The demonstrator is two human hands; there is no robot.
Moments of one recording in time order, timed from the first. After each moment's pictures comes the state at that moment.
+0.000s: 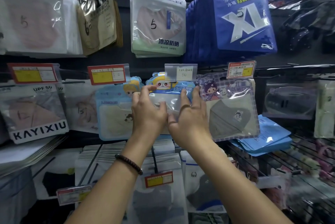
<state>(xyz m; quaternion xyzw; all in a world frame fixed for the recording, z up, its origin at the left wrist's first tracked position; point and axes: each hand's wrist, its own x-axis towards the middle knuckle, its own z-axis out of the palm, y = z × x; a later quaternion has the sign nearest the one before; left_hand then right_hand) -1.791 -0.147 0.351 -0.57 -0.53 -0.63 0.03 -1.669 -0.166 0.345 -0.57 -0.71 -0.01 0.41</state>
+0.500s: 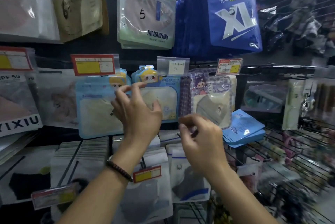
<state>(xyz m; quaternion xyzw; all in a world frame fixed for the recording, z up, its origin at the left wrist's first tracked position) -1.782 -0.159 0.334 -0.56 -0.56 -0.61 0.07 -1.623 -0.201 0.289 -0.46 -0.68 -0.06 0.56</state>
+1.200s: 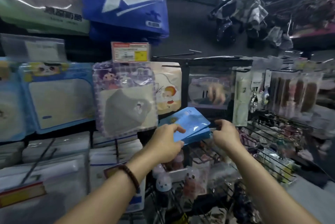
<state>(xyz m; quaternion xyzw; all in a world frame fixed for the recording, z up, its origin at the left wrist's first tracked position) -1.513 -0.093 0.261 -0.80 -0.48 -0.31 -0.14 -1.282 -0.075 0.249 -0.72 -0.50 0.10 0.47</state>
